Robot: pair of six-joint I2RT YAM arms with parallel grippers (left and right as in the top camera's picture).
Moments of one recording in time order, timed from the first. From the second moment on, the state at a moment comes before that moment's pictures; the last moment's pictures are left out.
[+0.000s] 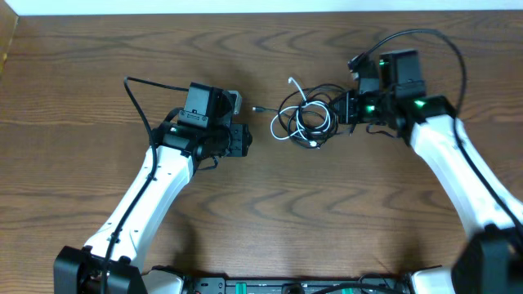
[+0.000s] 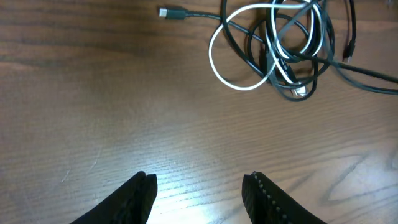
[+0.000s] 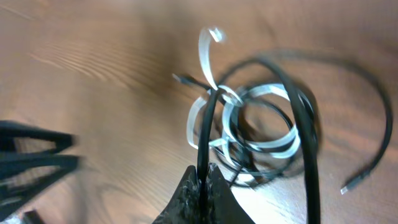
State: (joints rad) left arm -0.29 1.45 1.05 -0.67 0.26 -0.22; right arm 0.21 1.55 1.22 -0.54 -0.52 0.23
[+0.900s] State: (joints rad) left arm -0.50 1.61 1.05 -0.04 0.73 -0.35; right arm 0.25 1.23 1.23 -0.22 -0.64 0.36
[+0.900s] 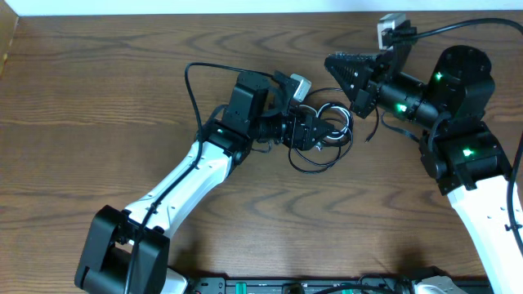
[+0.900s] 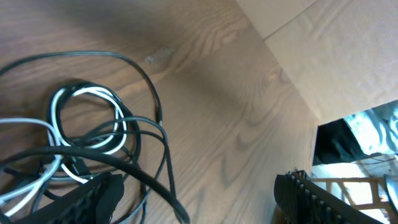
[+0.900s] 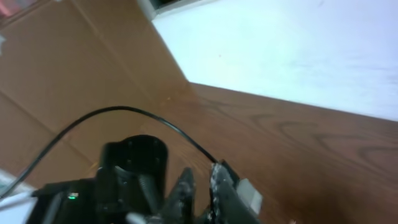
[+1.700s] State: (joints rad) left arm -0.50 1.61 1.05 -0.56 0.17 -0.33; right arm 0.24 1.89 1.23 -0.42 -0.02 0.22
